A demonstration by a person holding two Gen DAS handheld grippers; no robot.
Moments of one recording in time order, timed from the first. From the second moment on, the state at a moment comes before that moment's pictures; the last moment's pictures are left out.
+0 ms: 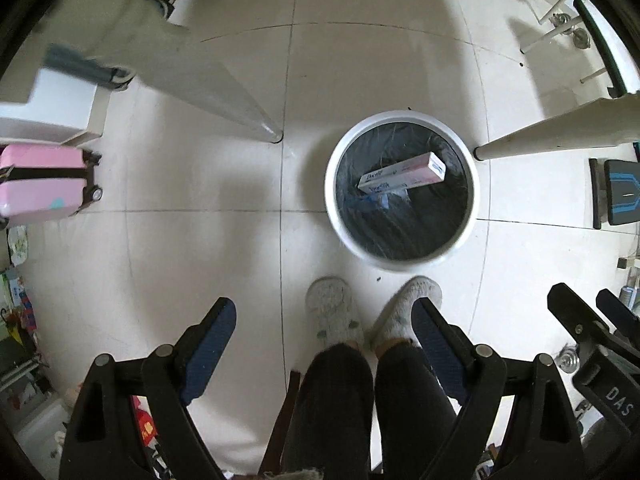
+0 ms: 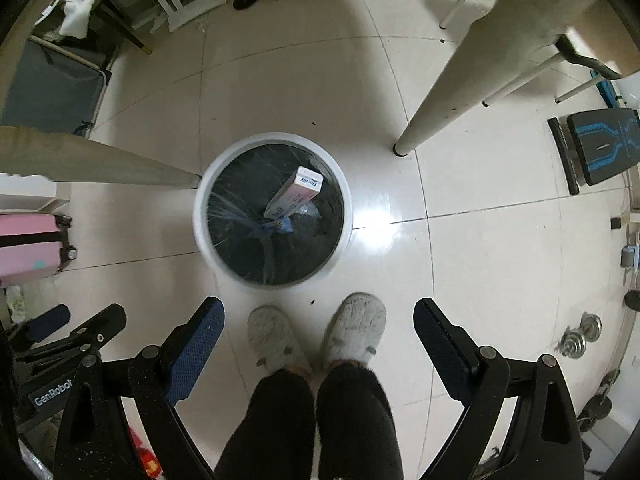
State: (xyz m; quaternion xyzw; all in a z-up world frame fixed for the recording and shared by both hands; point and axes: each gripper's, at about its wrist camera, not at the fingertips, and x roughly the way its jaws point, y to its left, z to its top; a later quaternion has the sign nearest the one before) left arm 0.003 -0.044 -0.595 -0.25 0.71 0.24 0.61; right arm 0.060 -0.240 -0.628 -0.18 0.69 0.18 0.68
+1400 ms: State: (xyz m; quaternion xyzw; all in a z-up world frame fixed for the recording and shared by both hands) left arm 0.303 0.071 -0.408 -0.30 0.67 0.25 0.63; right arm 0.486 -0.100 -0.369 -0.16 0.67 0.22 0.69
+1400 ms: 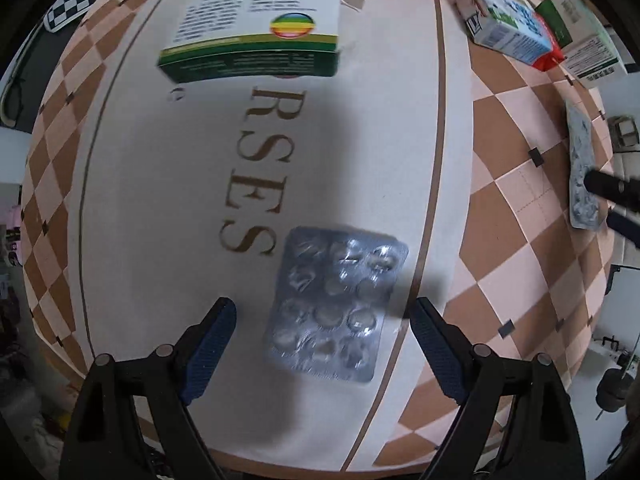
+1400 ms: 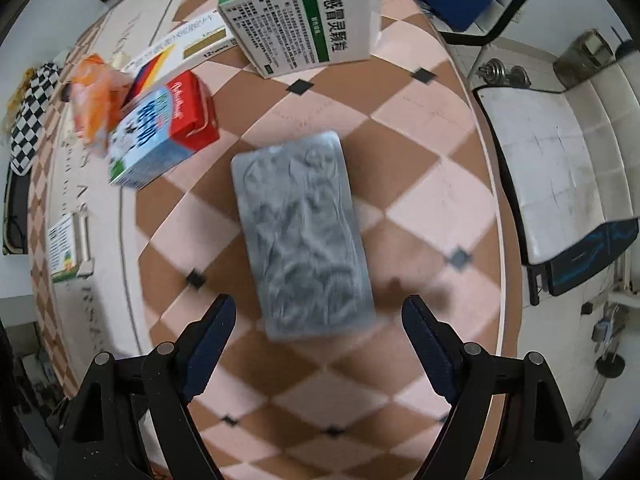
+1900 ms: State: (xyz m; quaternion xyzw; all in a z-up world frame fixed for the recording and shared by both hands) left arm 0.316 0.063 -0.395 -0.28 0.65 0.26 0.65; right arm 0.493 -0.056 -0.384 -0.23 0.64 0.20 0.71
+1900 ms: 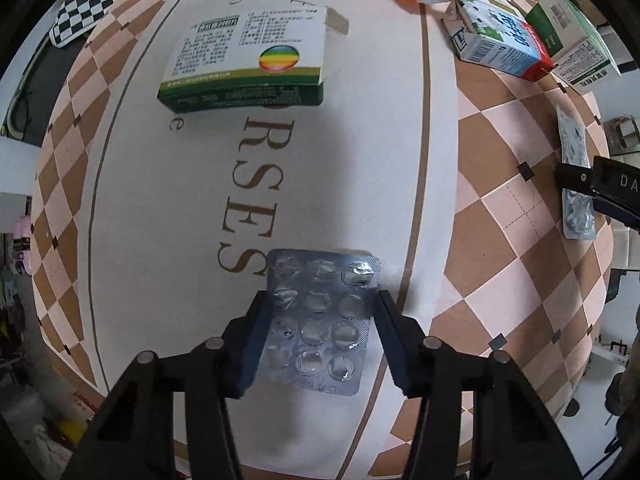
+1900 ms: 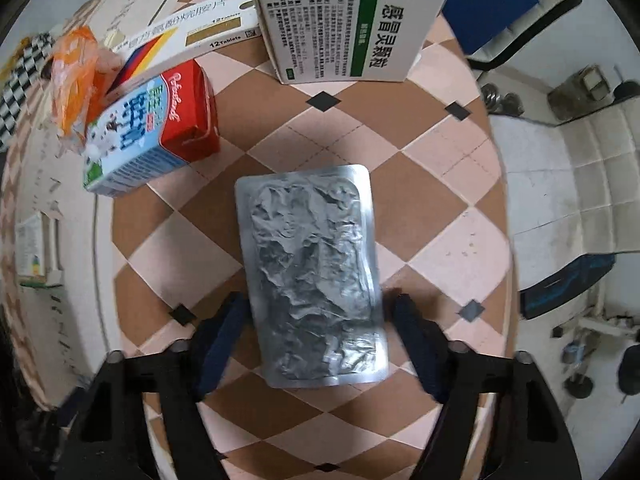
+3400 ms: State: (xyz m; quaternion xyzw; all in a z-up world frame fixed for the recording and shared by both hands) left arm 0.253 0.030 -0.312 -0.27 0.59 0.28 0.71; right arm 0.334 -0.126 -0.326 -0.24 0.61 0.29 0.70
